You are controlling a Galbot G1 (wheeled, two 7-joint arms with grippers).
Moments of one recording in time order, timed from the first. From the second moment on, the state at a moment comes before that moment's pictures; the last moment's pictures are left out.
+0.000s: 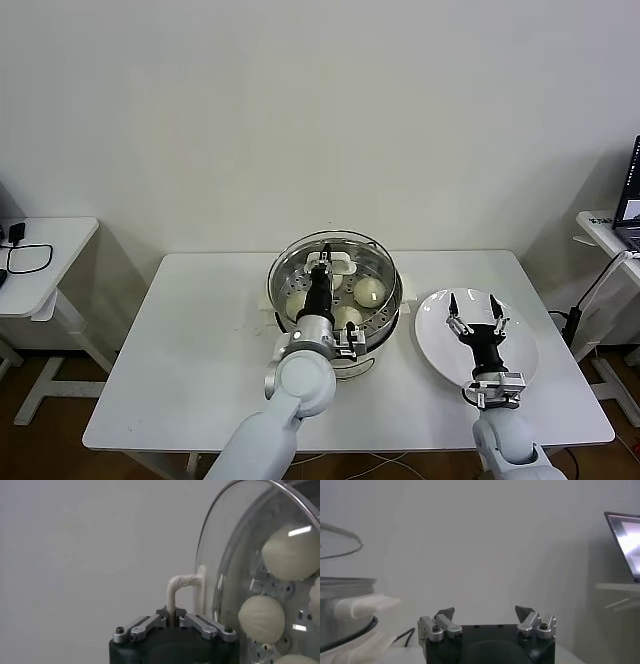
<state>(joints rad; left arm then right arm) 0.91 -1.53 0.07 -1.75 1.46 0.50 0.22 -1.21 1.16 0.46 1.51 0.35 0.36 0.16</state>
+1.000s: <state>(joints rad) 0.90 -1.58 0.08 -1.66 1.59 0.48 0.25 -1.21 1.17 0.47 1.48 0.34 0.37 0.16</state>
